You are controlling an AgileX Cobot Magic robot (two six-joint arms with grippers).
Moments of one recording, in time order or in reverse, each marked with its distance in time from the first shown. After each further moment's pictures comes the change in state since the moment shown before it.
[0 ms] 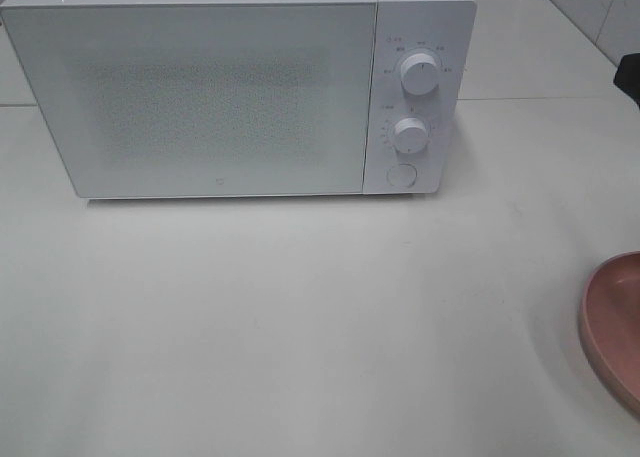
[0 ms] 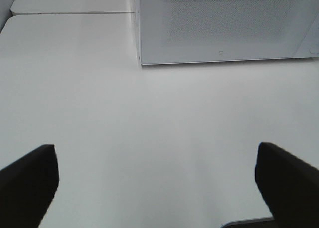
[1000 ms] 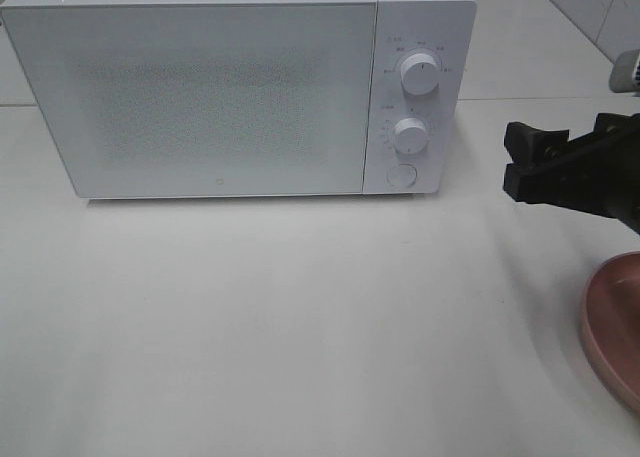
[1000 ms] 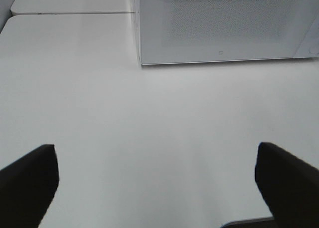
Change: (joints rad) left arm 0.000 0.000 0.000 0.000 0.000 0.000; right arm 0.381 0.367 0.136 0.454 -0.606 -0.425
